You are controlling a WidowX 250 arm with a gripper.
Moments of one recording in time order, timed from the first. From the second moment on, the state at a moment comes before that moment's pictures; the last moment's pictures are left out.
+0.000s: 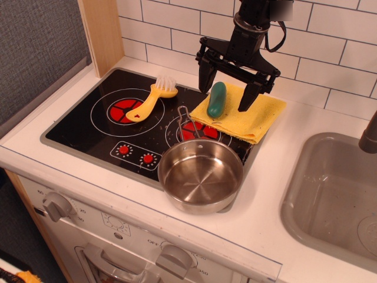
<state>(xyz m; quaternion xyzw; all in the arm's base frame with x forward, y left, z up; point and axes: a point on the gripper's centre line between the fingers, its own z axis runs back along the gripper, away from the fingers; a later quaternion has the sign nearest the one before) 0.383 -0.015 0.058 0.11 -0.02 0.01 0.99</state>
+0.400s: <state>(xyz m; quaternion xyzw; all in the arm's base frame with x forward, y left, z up) 0.380 -0.015 0.044 0.11 0.00 0.01 0.99</state>
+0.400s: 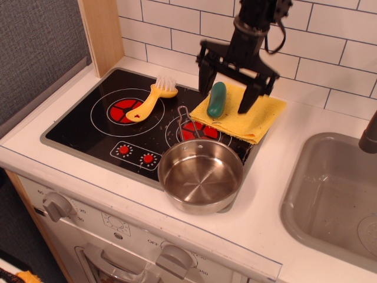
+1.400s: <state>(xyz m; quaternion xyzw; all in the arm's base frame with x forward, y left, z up) 0.300 -0.072 0.078 0.04 -0.09 -0.06 0.99</state>
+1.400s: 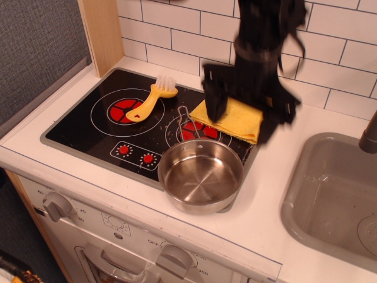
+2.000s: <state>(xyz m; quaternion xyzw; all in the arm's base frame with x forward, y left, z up) 0.249 -0.082 0.030 0.08 -0.02 -0.09 0.99</state>
